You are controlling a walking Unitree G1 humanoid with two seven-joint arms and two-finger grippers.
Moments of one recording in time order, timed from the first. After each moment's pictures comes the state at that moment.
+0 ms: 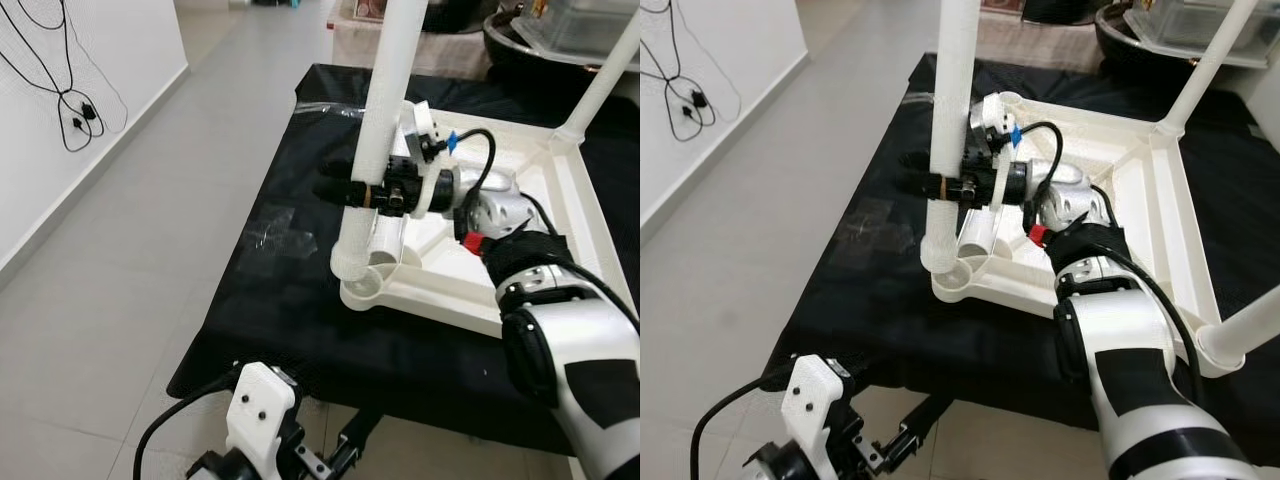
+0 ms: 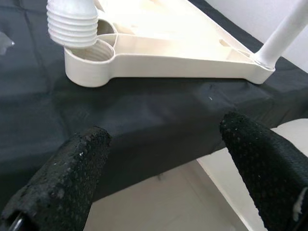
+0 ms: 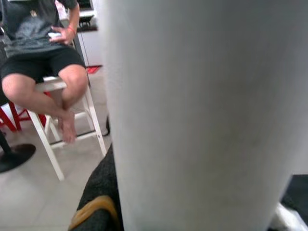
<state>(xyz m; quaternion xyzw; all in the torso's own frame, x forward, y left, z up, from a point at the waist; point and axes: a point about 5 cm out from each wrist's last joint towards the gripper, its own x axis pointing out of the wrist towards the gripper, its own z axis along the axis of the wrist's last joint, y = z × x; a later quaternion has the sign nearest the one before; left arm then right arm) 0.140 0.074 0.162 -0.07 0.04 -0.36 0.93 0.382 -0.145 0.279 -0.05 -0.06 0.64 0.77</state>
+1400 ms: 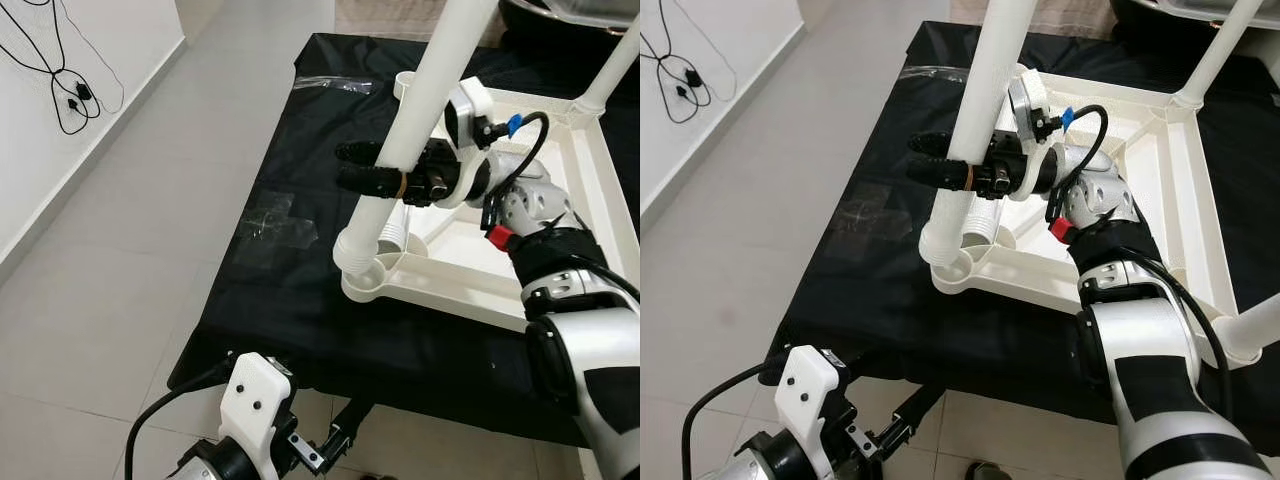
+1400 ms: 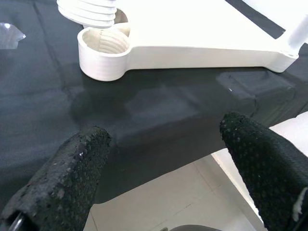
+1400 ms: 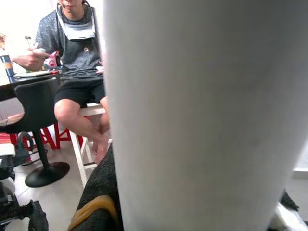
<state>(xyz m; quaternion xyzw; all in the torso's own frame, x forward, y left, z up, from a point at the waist) 0.148 0.081 0.163 -0.05 0.04 -0.35 0.94 0.363 -0.150 0.301 -0.02 -0.12 0.71 0.70</state>
